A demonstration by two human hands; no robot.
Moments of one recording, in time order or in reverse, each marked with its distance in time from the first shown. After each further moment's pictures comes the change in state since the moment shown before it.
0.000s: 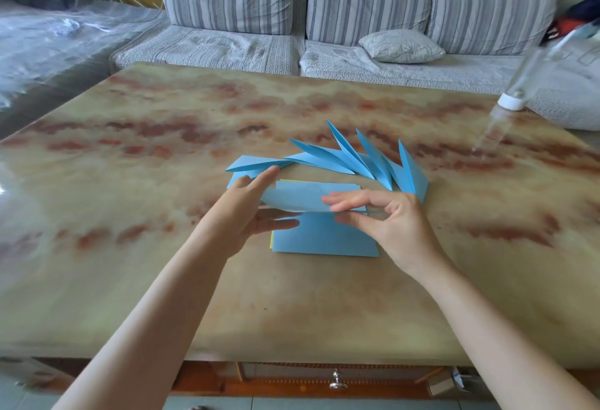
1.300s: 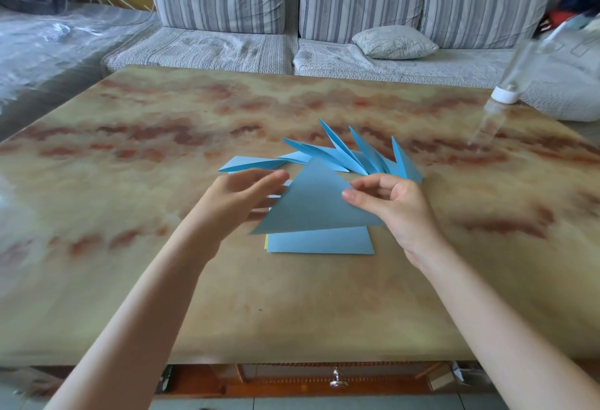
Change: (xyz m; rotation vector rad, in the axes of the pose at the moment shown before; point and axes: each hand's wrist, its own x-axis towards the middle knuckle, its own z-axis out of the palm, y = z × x) left_hand -0.012 0.007 -0.006 0.466 -0.080 0.225; right_hand 0.011 0.002 -0.010 0.205 0.236 0.336
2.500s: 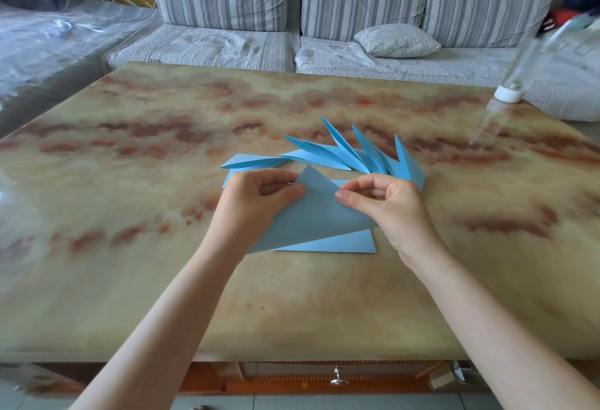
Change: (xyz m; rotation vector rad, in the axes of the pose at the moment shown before) left_hand 0.000 -0.005 0.022 0.124 0.211 0.135; right_hand -0.003 -0.002 0.012 -0.048 0.009 -0.028
